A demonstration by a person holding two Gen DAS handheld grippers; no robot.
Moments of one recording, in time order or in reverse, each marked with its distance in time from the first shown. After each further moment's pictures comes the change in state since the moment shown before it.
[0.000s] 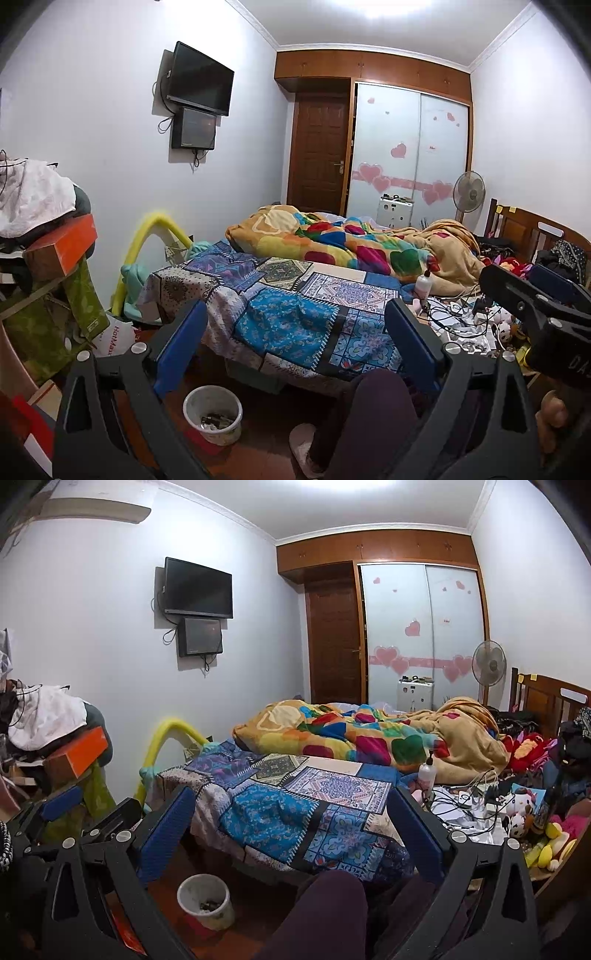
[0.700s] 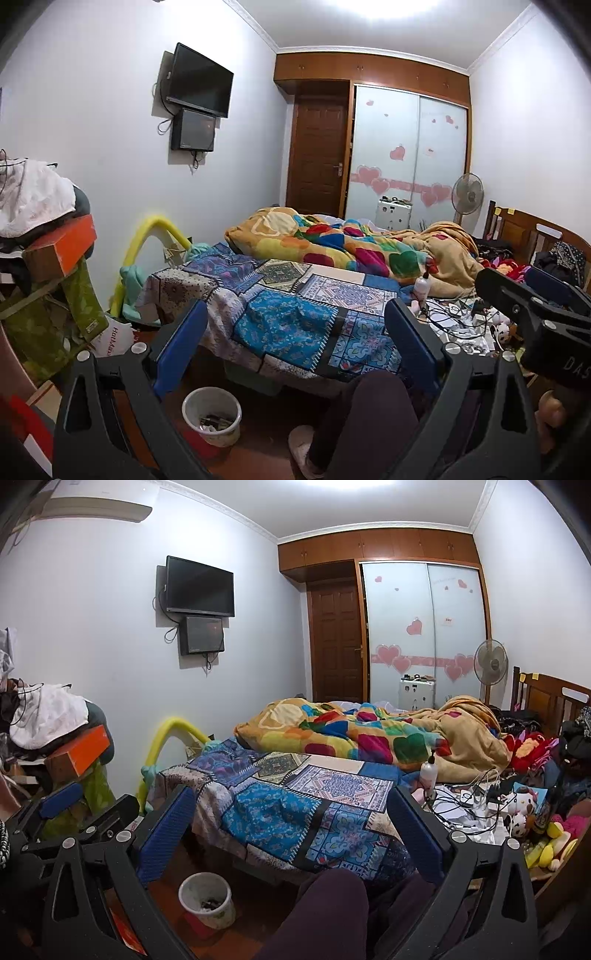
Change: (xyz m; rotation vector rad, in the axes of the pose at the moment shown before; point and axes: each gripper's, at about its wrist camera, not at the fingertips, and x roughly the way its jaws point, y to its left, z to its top) left arm -0.001 0.010 -0.002 0.005 -0.003 -0.024; right arm 0.003 -0.001 0.002 -0.003 0.008 0.009
